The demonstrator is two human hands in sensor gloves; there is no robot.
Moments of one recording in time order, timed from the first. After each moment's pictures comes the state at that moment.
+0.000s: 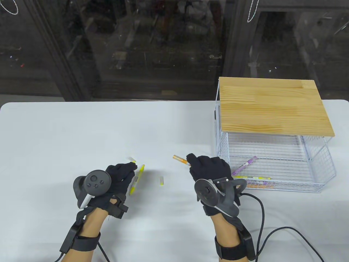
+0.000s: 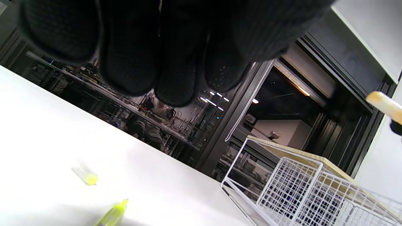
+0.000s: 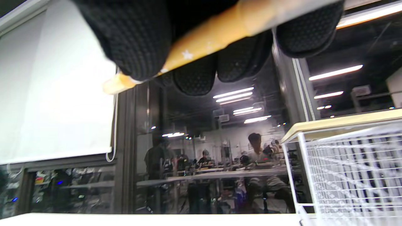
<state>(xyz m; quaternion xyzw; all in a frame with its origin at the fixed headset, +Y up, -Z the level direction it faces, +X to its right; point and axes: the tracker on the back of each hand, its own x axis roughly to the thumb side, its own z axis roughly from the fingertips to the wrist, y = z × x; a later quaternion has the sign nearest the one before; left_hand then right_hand) -0.264 -0.679 -0.334 0.13 -0.12 0.29 0.94 0.082 -0.612 -0.283 0.07 -0.28 0.95 0.12</state>
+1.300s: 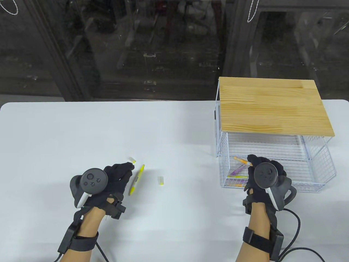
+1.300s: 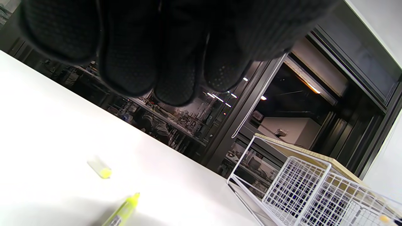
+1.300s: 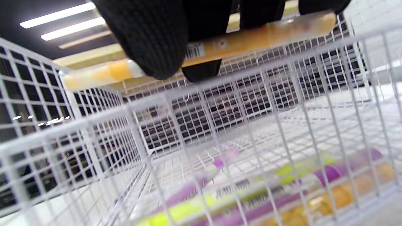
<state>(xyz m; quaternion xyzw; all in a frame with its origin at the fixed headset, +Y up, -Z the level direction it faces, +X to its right) -0.269 -0.680 -0.335 0.10 -0.11 0.30 0.94 0.231 -0.684 -0.320 -0.18 -0.15 0.96 0.18</state>
